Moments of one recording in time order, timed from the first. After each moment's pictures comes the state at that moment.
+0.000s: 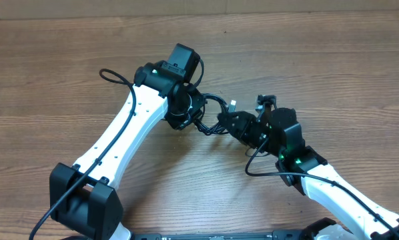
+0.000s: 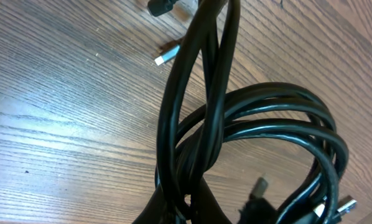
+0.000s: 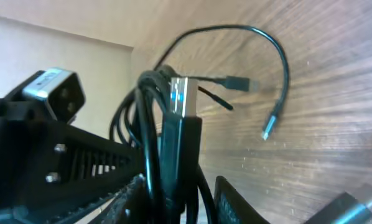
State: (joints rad) left arm -0.46 1.75 1.55 -1.13 0.22 -1.13; right arm 0.45 1.29 0.55 0.30 -0.42 1.10
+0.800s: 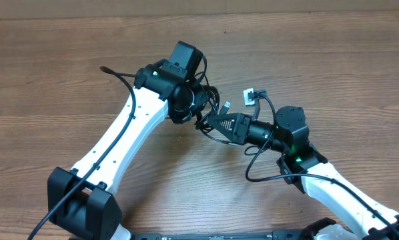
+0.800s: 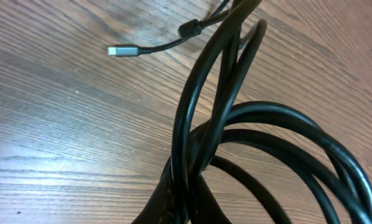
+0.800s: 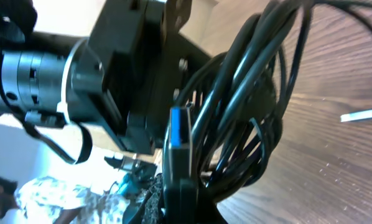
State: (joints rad) left arm -0.47 1.74 1.55 -1.03 0.15 -1.06; right arm 0.44 1.31 0.55 0.55 -0.76 0.98
